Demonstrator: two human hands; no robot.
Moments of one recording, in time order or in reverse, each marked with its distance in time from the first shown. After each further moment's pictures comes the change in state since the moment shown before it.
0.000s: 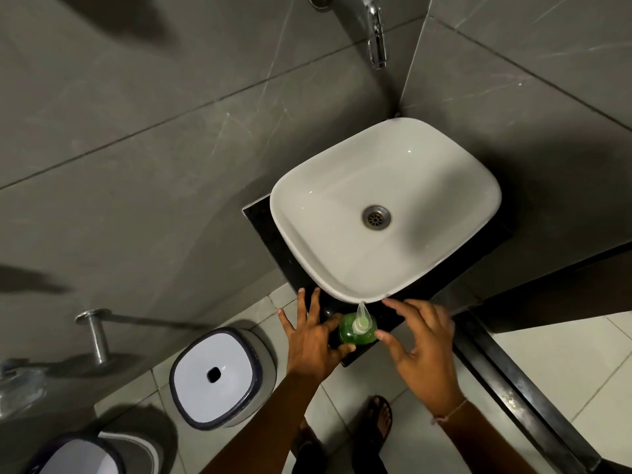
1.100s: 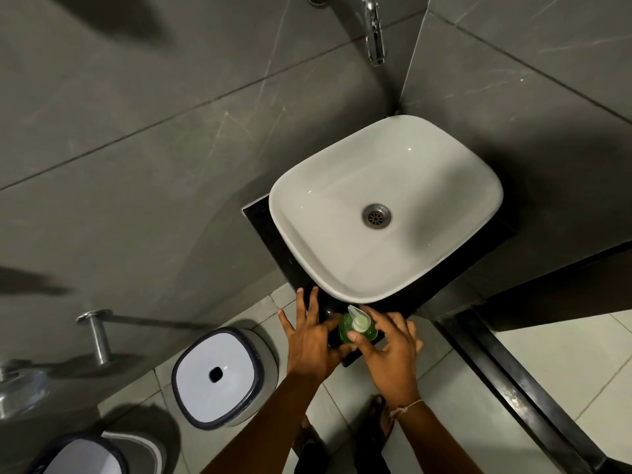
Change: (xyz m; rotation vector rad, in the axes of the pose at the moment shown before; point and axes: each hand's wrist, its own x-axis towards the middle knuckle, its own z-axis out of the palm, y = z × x) left_hand -0.002 0.003 -0.003 -0.042 0.031 0.000; right_hand -0.013 -0.011 0.060 0.168 0.000 0.308
